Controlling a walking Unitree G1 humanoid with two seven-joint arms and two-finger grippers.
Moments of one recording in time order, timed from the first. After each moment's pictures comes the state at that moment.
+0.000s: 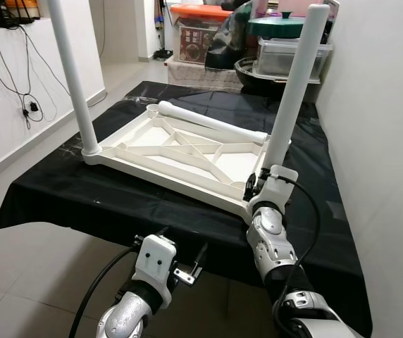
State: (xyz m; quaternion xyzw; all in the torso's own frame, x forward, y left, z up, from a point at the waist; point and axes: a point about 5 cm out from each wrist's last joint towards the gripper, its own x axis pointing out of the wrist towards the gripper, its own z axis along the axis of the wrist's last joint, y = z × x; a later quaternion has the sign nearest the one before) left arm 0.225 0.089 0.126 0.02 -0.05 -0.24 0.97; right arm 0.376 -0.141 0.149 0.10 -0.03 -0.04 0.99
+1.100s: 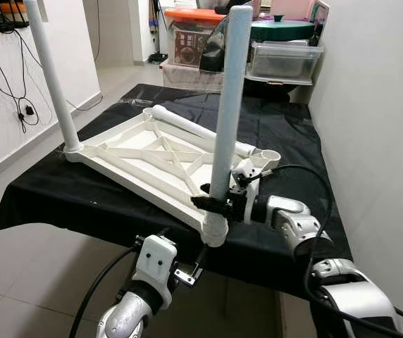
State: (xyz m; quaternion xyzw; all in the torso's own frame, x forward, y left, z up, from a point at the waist) left arm 0.225 0.089 0.125 0.02 -0.05 -0.24 0.97; right arm 0.373 -0.116 0.157 0.02 0.05 0.48 0.87
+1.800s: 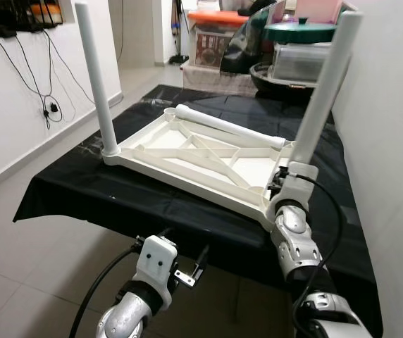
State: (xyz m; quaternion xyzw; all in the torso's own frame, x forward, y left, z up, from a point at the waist) left arm 0.225 0.089 0.123 0.02 -0.05 -0.24 0.97; right arm 0.363 -0.171 0.147 0.05 0.00 -0.23 0.97
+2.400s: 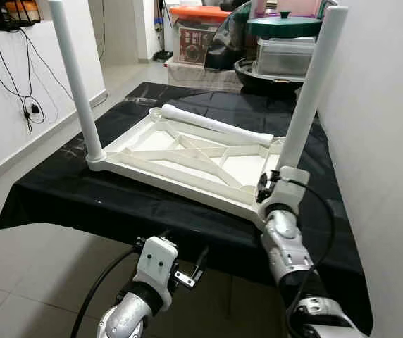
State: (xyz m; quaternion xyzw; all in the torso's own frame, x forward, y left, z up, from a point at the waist) left arm 0.227 0.088 0.119 0.02 -0.04 -0.24 0.97; right arm 0.369 -0.160 0.141 0.05 -0.03 -0.12 0.99
